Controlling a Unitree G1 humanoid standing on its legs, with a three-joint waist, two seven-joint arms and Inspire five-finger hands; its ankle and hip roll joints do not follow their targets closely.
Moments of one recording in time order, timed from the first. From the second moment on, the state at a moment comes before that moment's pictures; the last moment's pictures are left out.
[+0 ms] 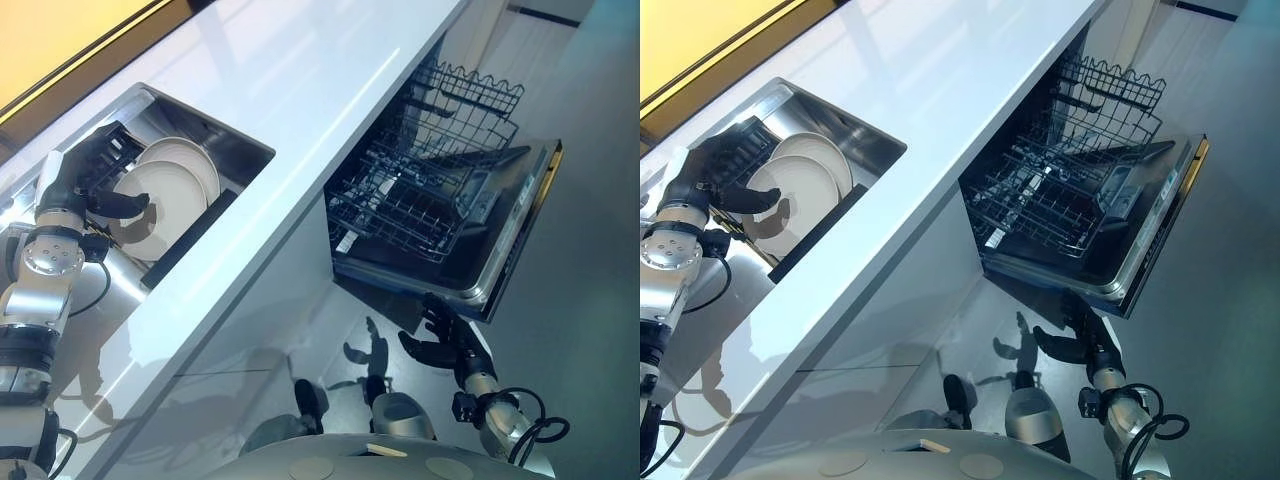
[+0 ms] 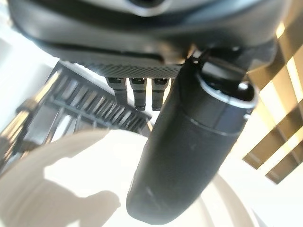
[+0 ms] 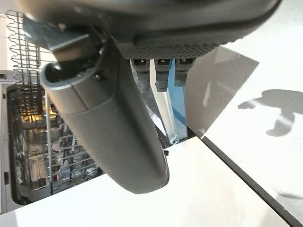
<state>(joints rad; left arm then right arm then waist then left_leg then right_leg) -0.31 0.92 -0.05 0.42 -0.17 0.09 0.11 0.30 -0.37 0.12 0.45 0.31 -0.29 0.05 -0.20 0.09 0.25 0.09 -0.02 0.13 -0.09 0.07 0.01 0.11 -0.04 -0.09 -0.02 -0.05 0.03</state>
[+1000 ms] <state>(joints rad) -0.46 1.00 -0.02 0.53 -0.19 0.19 -0.10 0.28 -0.38 0.12 0.45 0.31 -0.30 0.03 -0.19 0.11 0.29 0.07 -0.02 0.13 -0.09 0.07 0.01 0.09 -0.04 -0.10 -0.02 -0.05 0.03</state>
